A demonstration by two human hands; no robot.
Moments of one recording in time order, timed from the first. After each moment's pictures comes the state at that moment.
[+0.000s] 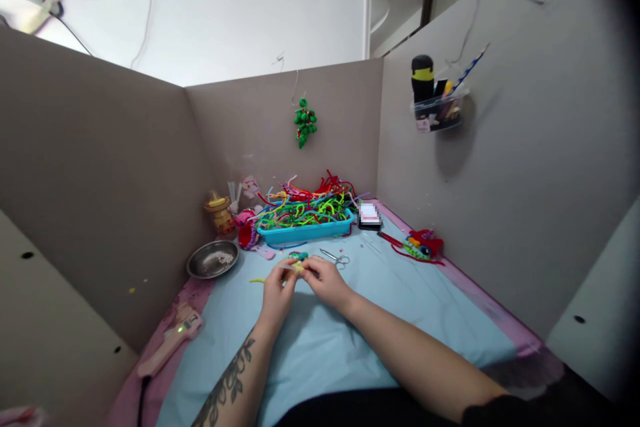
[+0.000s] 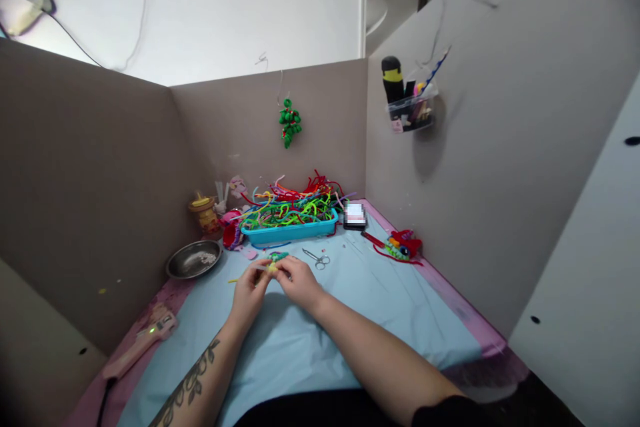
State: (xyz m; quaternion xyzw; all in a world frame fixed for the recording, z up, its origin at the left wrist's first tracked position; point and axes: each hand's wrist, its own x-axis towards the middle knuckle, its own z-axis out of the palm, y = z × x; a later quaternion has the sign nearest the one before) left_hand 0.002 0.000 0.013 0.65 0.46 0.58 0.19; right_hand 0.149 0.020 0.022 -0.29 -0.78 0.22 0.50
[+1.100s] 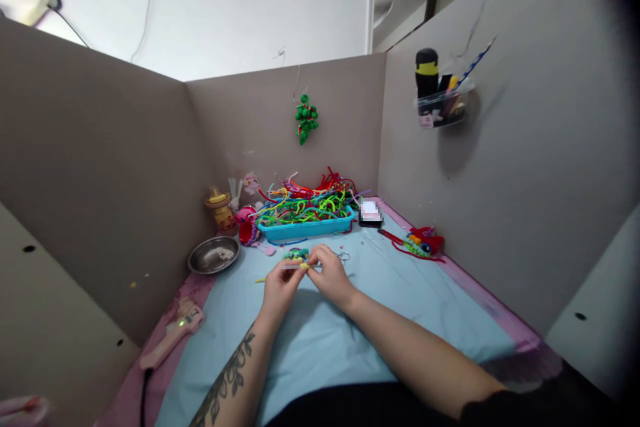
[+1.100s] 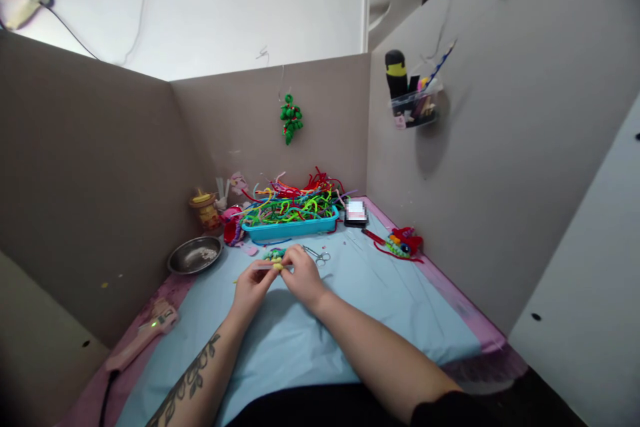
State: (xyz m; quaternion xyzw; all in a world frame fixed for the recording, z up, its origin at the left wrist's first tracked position) left_hand 0.006 0.001 0.009 0.63 0.43 0.59 0.25; right_hand 0.150 0.024 0.018 -0.32 -0.73 0.18 0.58
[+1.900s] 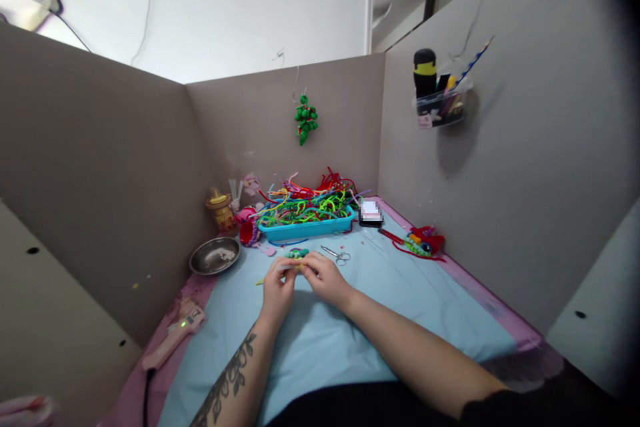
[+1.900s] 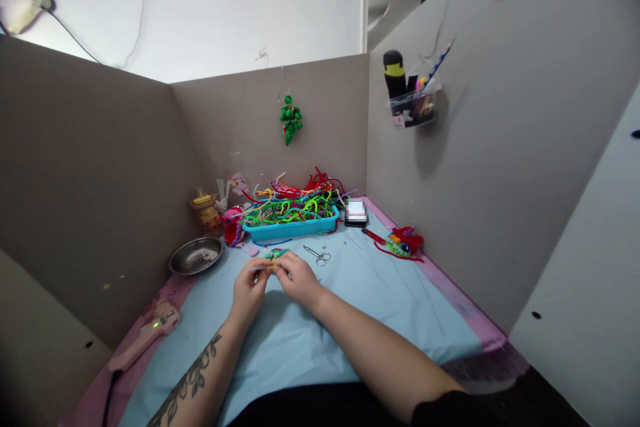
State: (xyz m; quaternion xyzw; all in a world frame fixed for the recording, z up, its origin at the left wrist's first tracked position) left_hand 0.002 -0.008 0.021 0.67 0.43 0.59 0.13; right_hand 0.149 0.016 0.025 -0.26 -0.79 0.22 0.51
